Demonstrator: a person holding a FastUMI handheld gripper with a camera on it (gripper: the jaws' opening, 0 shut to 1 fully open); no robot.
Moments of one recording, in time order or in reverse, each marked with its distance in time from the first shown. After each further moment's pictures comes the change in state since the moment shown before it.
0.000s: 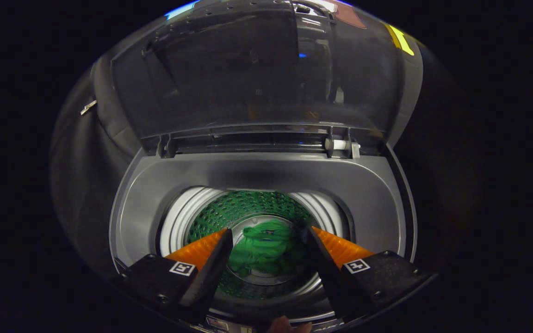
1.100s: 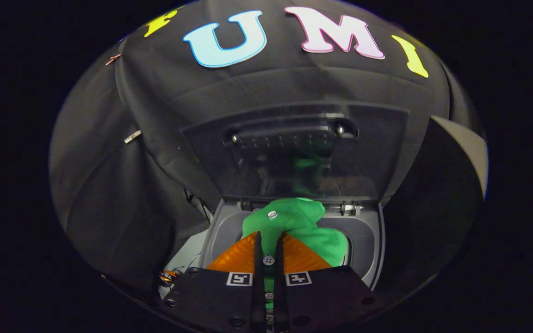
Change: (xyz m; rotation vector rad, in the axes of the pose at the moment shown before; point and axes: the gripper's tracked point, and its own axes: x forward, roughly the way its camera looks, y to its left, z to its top) arm -0.123 0.059 0.093 0.022 -0.109 0.204
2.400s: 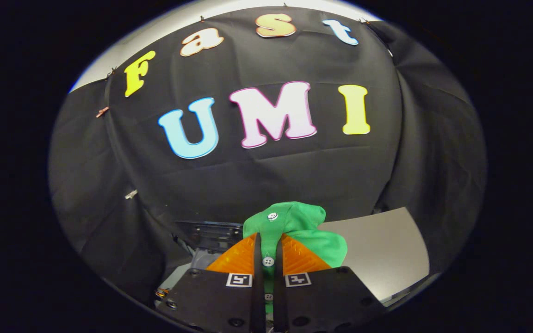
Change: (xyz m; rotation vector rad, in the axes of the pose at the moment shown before) arm -0.301 -0.124 0.220 0.033 -0.282 -0.057
